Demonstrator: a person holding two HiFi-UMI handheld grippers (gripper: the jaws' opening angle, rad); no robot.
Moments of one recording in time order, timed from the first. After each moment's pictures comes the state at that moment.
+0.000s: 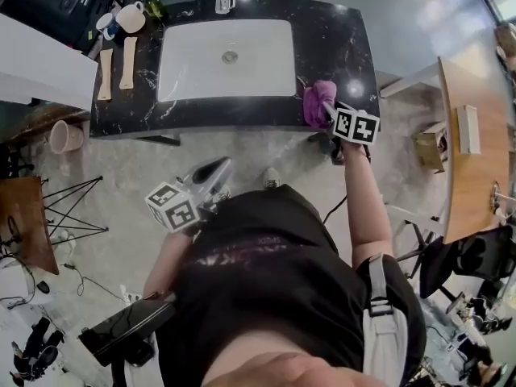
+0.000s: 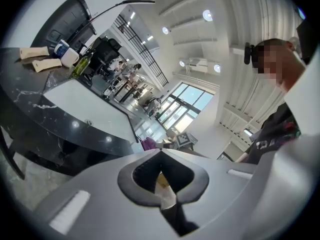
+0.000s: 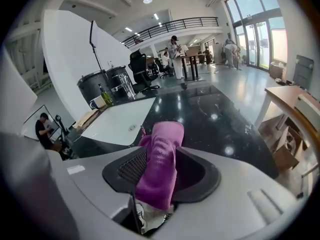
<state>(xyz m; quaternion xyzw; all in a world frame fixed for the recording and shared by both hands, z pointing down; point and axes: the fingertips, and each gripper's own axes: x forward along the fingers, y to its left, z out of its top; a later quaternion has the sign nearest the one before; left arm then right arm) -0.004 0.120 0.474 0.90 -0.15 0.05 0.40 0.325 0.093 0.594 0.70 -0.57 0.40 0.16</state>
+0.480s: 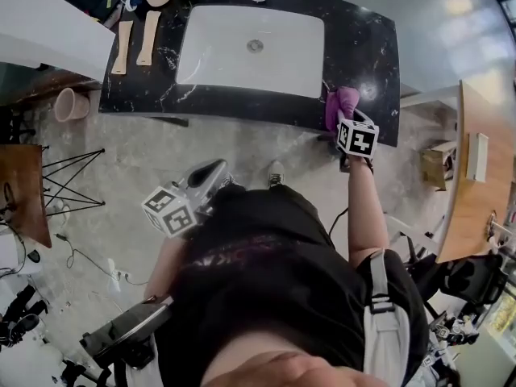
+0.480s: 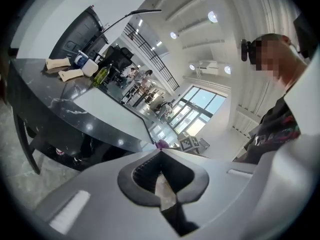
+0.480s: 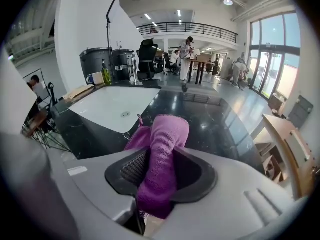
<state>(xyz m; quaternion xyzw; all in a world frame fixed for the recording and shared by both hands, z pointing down) -0.060 0.109 0.492 0.89 -0.22 0.05 0.40 0.310 0.077 0.616 0.71 -0.56 0.33 0.29</state>
